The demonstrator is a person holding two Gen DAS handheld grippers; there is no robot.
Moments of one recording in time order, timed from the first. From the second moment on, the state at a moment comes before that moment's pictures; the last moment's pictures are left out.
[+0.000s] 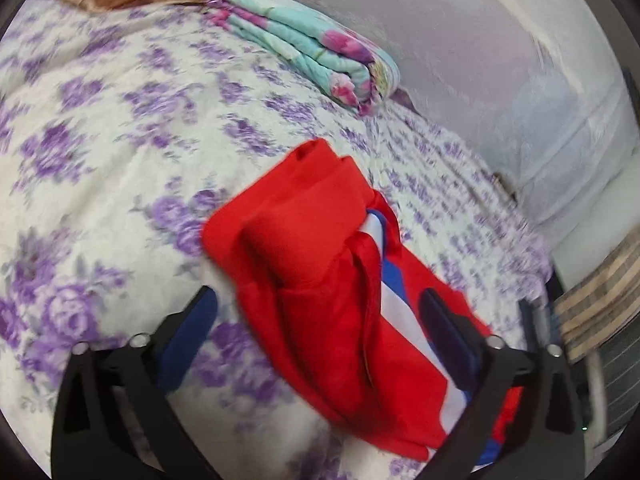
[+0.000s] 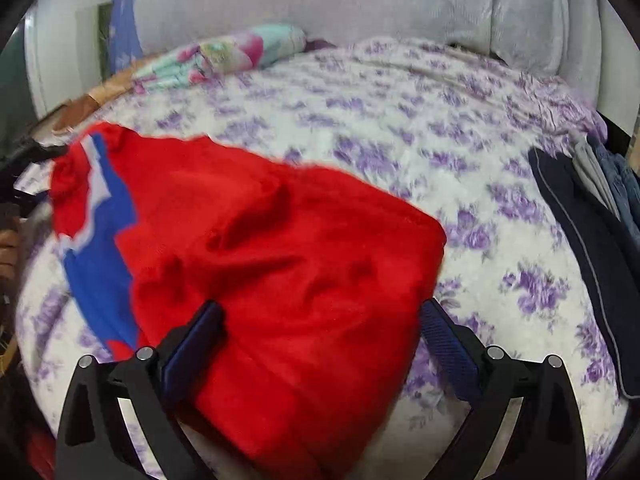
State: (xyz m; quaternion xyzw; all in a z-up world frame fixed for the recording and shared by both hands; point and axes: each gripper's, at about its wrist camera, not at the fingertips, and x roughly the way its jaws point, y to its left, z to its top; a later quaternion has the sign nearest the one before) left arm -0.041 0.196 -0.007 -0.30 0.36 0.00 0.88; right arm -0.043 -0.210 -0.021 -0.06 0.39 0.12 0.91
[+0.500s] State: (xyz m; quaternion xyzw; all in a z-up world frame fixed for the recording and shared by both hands) left arm -0.052 0.214 -0.006 -0.35 0.33 0.00 0.88; right arm -0.048 -0.222 -0.015 -0.08 0.38 0.09 0.92
